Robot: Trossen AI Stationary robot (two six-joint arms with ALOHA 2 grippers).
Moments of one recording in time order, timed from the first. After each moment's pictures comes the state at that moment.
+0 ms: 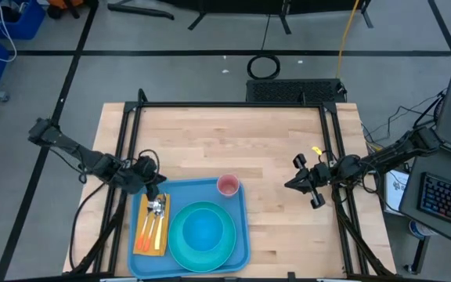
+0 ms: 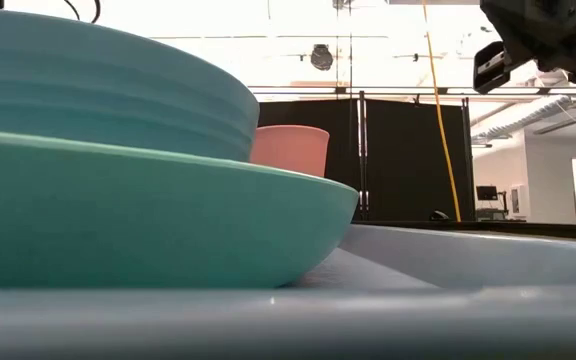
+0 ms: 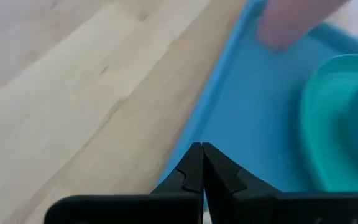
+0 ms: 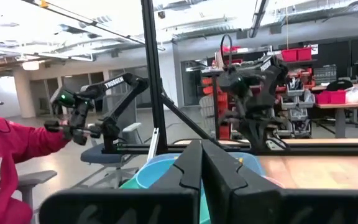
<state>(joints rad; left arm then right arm) -0.48 0.63 0.36 -0.61 -0.47 -0.93 0.30 0.73 0.02 0.96 0.03 0.10</state>
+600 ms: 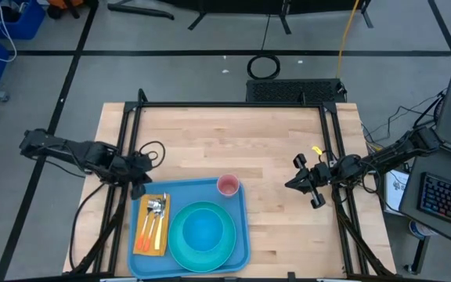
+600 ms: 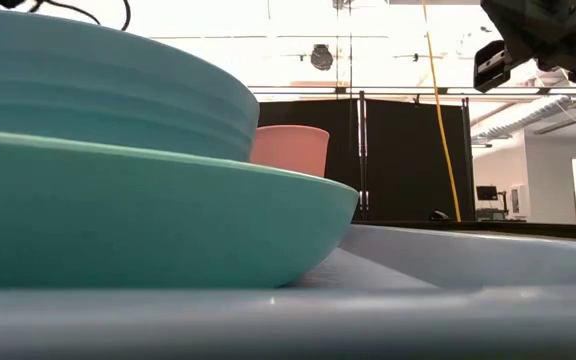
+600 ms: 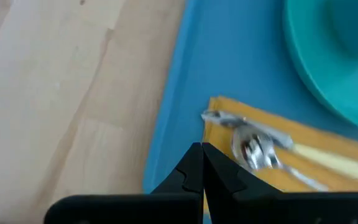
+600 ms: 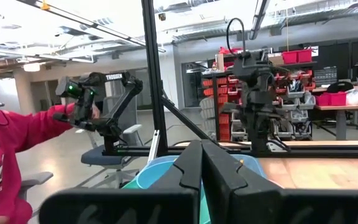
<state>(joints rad) -0.23 0.64 0.58 -1.04 -0.03 -0.58 0.30 0.73 0.02 0.97 0.03 0.10</state>
